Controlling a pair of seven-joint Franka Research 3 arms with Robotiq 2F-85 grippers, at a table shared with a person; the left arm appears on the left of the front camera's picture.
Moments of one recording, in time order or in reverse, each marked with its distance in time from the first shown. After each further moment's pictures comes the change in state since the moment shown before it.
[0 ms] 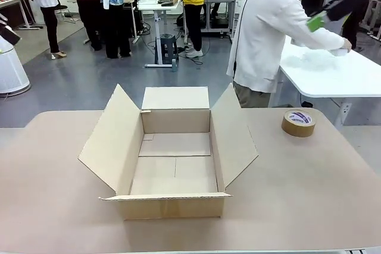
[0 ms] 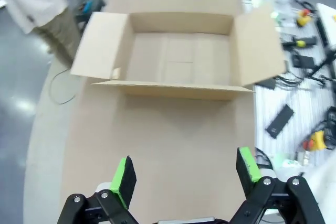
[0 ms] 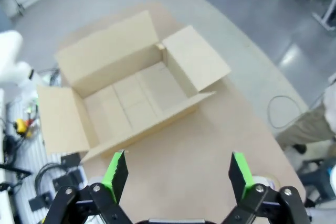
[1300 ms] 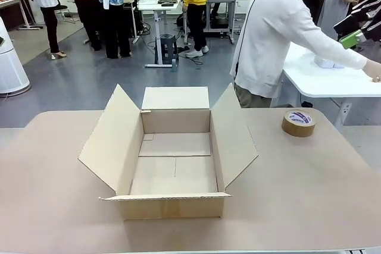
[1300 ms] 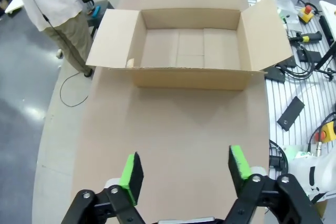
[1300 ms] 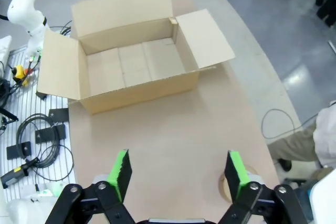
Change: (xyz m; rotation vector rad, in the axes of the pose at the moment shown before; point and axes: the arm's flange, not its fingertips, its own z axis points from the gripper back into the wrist) left arm -0.046 0.014 0.026 0.061 -0.045 -0.025; right arm -0.054 -0.035 0.021 0.066 0.011 0.220
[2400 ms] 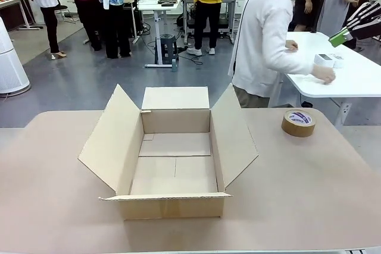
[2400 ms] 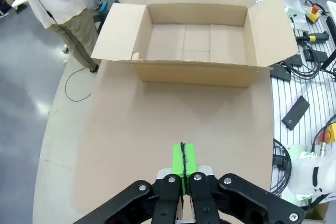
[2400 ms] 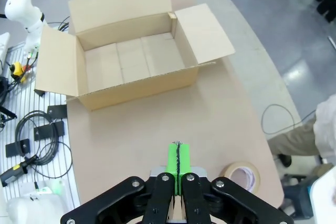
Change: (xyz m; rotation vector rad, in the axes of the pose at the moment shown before) left arm -0.009 -0.005 0.000 0.031 0.006 0.013; right arm 0.001 -0.001 -0.005 -0.002 0.026 -0.003
